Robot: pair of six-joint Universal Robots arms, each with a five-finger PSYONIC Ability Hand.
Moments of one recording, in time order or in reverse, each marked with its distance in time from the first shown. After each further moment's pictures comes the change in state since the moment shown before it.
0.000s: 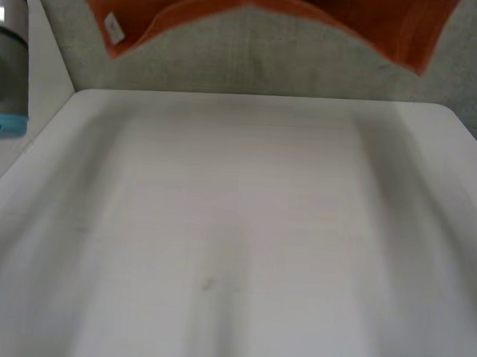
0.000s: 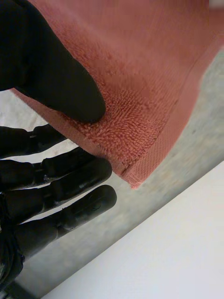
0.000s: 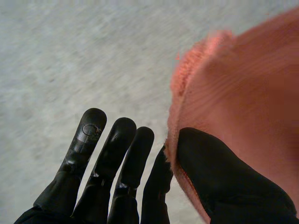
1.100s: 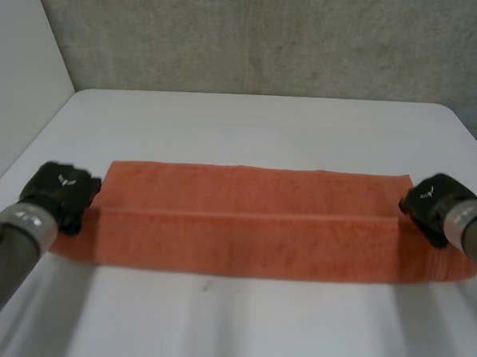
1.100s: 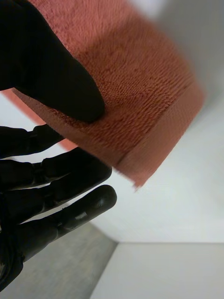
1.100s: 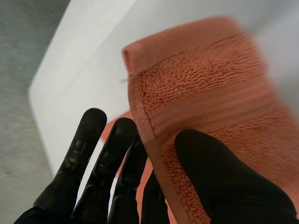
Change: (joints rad) left arm 0.019 0.121 -0.639 -0.501 0.009 0.165; right arm -0.073 0.079 0.513 0.432 -0.085 -0.394; left_hand 0.000 0.001 0.001 0.000 0.000; right_hand 0.000 0.000 0.002 0.000 0.001
